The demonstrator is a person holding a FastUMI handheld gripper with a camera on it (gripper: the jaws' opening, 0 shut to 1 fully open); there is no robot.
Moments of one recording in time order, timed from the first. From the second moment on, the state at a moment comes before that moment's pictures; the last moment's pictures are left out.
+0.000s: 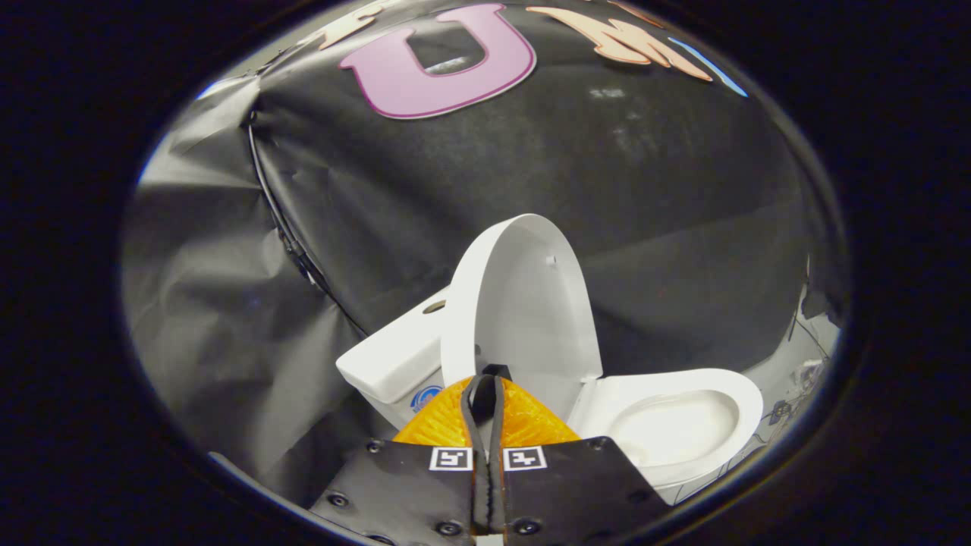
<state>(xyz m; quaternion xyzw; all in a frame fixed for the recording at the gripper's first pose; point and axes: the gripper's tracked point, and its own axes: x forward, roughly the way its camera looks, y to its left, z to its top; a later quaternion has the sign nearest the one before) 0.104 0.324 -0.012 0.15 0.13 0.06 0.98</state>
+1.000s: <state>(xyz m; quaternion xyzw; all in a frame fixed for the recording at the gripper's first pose) 0.102 0.325 -0.005 0.08 0.13 0.06 0.99</state>
